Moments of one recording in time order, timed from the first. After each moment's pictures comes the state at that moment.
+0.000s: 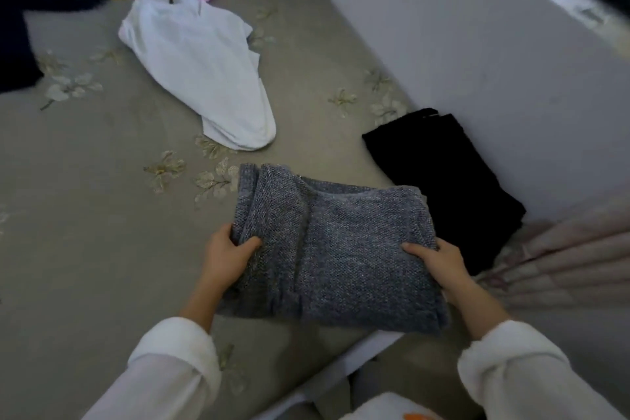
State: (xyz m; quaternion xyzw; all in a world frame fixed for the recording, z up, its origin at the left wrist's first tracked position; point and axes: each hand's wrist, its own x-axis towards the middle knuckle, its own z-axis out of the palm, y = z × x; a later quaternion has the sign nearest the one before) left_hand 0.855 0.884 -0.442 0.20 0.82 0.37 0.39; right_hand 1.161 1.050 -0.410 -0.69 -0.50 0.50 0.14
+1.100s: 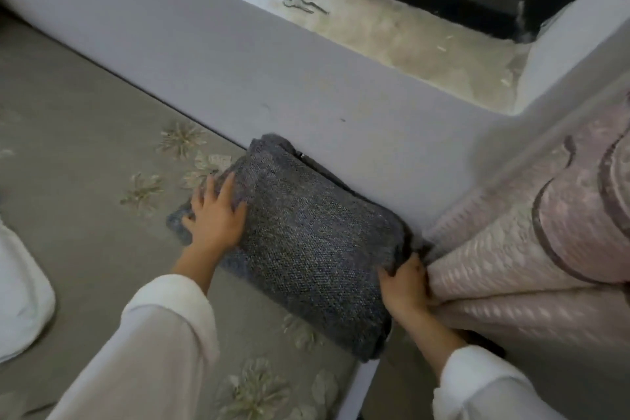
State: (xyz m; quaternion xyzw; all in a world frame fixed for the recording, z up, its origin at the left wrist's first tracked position) left_hand 1.051 1.384 -0.474 0.55 0.79 0.05 0.26; right_hand 1.345 1.292 -0.486 -0.84 -0.39 0.36 0.11
